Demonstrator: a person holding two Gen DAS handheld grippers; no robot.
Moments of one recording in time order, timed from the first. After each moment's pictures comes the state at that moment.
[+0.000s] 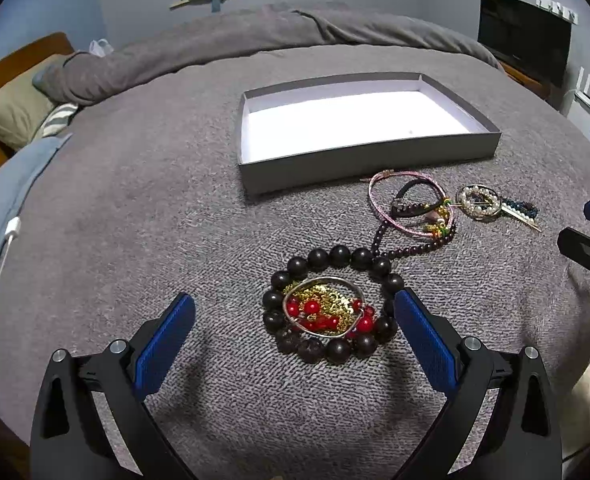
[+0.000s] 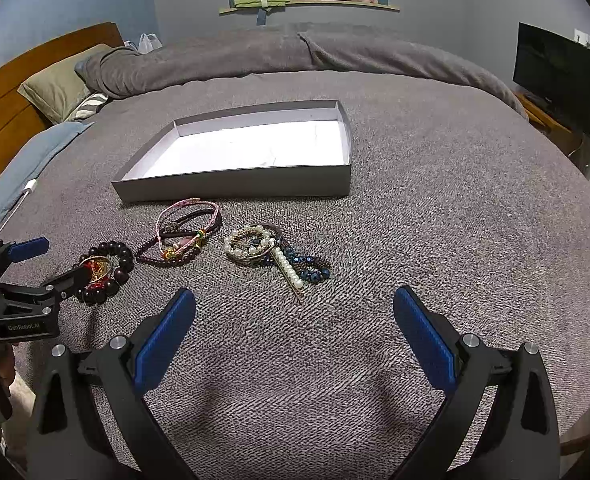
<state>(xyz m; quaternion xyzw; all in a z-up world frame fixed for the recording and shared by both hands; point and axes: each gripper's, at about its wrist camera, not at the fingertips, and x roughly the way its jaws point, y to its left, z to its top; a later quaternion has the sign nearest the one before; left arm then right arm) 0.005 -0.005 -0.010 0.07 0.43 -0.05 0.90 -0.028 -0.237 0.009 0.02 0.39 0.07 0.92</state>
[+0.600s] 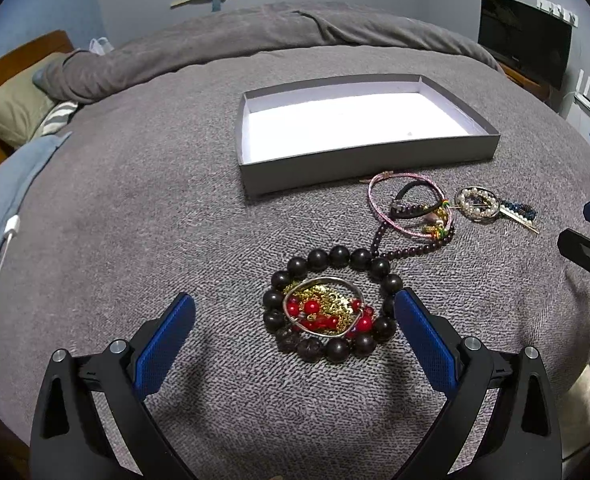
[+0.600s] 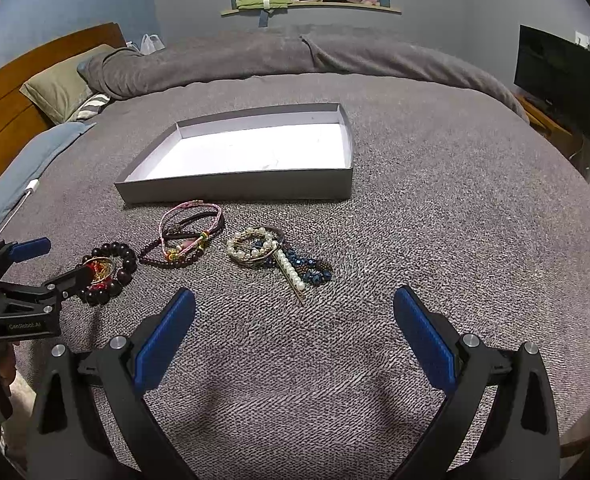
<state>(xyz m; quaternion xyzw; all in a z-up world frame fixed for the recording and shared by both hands) 0.004 -0.004 -0.008 0.07 0.43 -0.05 0.90 -0.029 -0.238 0.012 0.02 0.39 0.08 0.92</state>
